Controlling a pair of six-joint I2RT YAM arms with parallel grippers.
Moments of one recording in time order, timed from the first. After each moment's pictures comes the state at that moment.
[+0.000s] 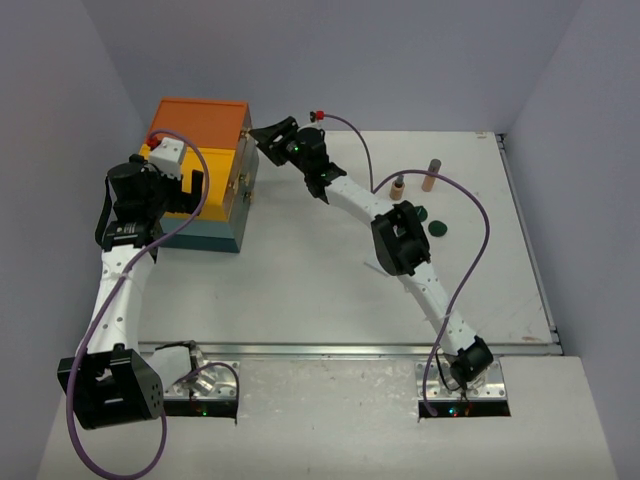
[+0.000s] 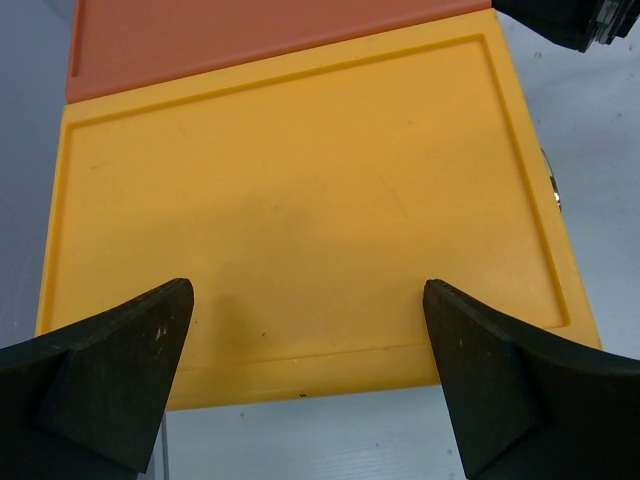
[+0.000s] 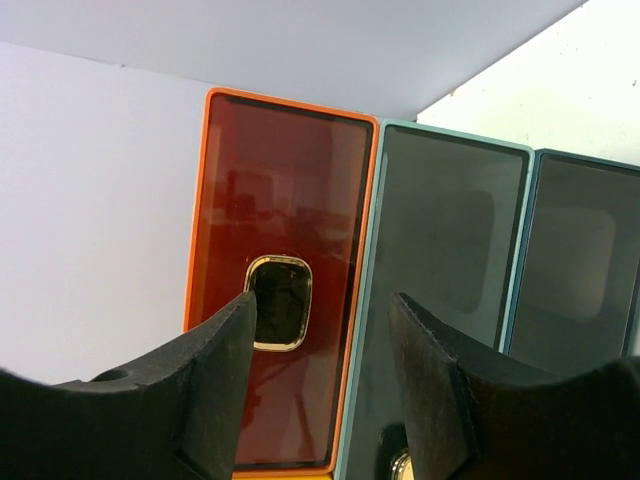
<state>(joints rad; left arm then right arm) 0.21 1.09 0.95 -0.25 0.25 0.31 0.61 2.68 2.29 0.37 -0.08 1.30</state>
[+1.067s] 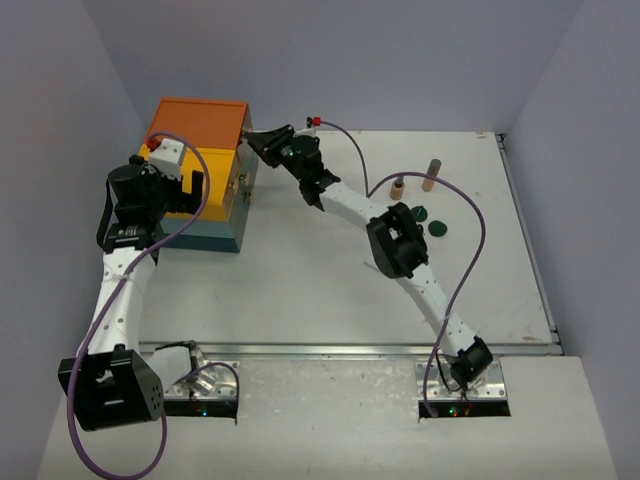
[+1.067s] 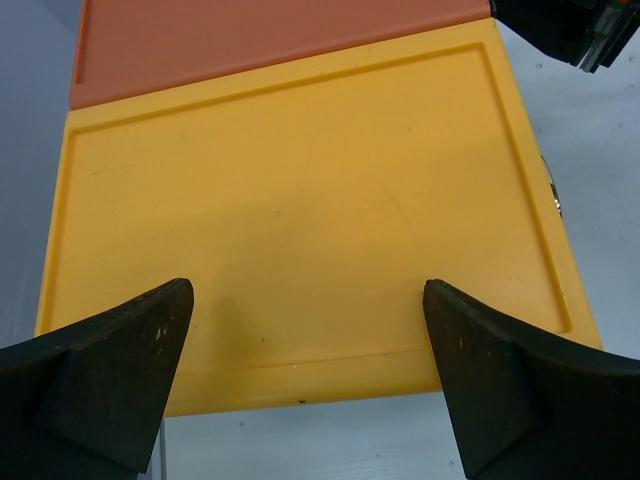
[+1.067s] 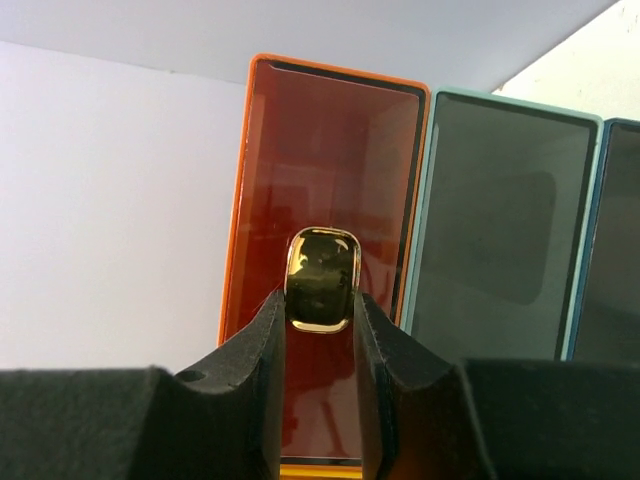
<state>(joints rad) 0.21 1.08 0.92 -0.20 0.25 0.30 0.65 2.66 2.19 0.52 -0.03 1.36</state>
